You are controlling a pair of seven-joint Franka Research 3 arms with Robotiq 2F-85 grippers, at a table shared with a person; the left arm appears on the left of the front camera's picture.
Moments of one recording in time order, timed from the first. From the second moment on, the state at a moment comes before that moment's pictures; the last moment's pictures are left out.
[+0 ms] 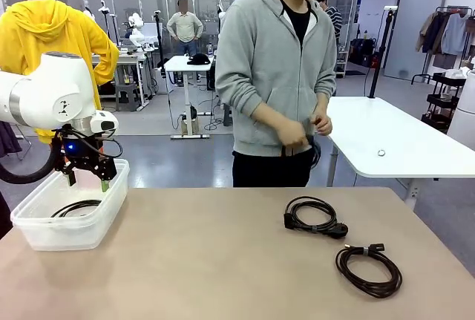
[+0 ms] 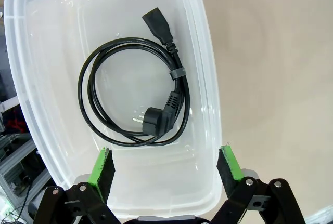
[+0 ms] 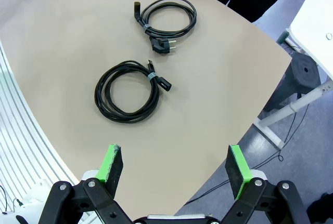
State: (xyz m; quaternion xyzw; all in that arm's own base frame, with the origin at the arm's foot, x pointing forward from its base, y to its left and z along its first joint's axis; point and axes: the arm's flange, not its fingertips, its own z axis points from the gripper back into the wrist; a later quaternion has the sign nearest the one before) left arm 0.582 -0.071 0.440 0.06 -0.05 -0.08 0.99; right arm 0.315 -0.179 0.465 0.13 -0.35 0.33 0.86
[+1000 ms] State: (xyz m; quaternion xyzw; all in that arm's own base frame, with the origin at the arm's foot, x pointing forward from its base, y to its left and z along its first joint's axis) left arm 0.555 -0.089 0.492 0.03 -0.16 -0.12 0.98; right arm 0.315 -0.179 0.465 0.13 -0.35 0.33 0.86
